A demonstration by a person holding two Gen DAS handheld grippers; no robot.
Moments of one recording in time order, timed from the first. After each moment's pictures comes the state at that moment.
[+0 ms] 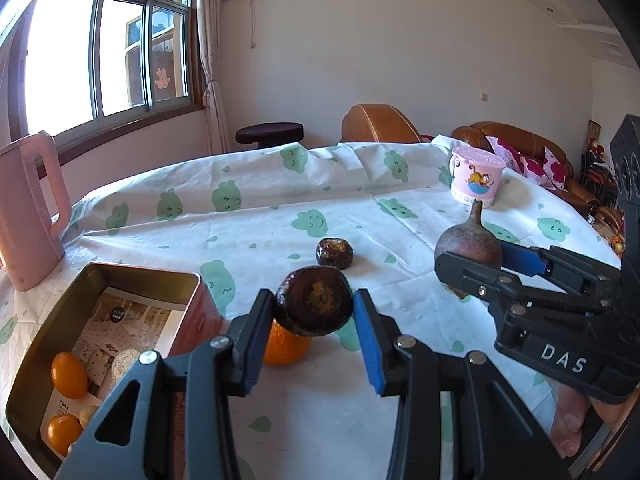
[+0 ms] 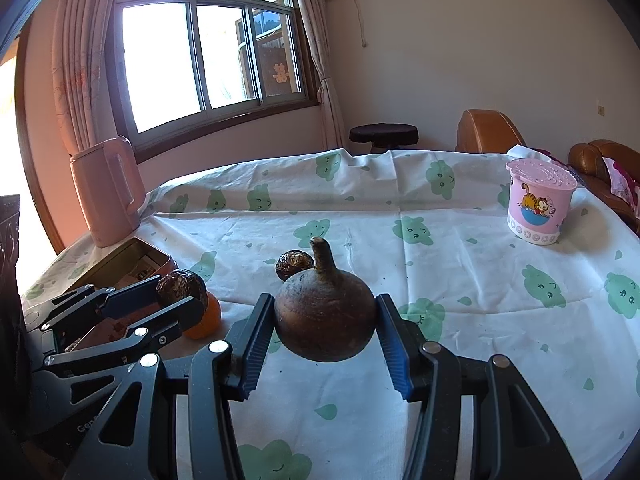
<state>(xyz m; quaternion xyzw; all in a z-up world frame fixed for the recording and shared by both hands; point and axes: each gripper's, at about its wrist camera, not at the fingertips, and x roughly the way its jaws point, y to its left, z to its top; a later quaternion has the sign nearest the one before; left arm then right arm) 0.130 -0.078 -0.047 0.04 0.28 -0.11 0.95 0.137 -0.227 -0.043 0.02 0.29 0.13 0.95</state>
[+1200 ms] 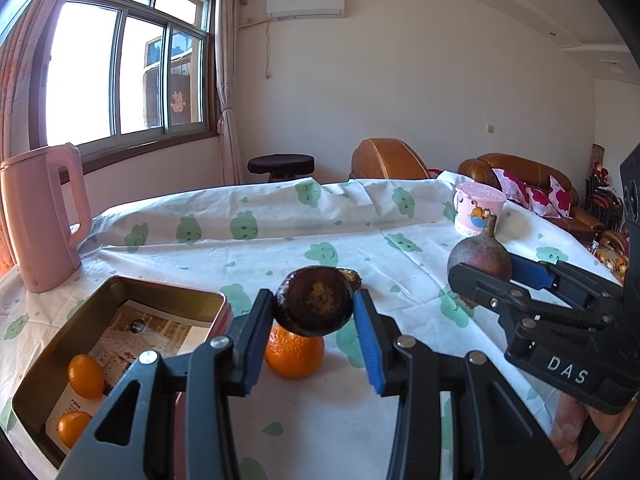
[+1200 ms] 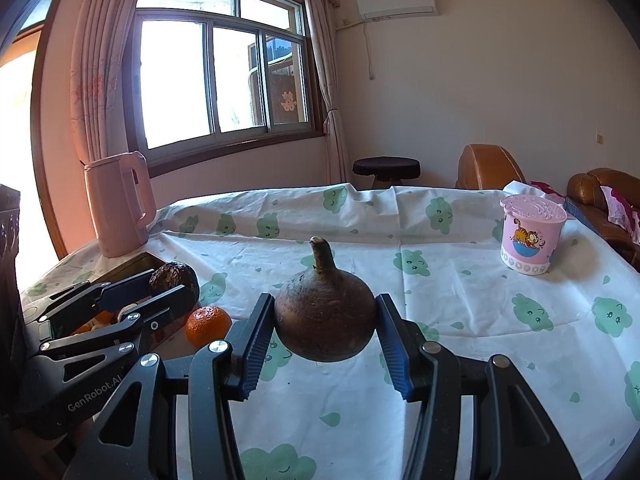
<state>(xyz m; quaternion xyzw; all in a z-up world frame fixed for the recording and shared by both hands) 0.110 -0.066 -0.035 0.02 0.22 -0.09 0.97 0.113 -0.225 -0.031 0.01 0.23 0.13 0.96</state>
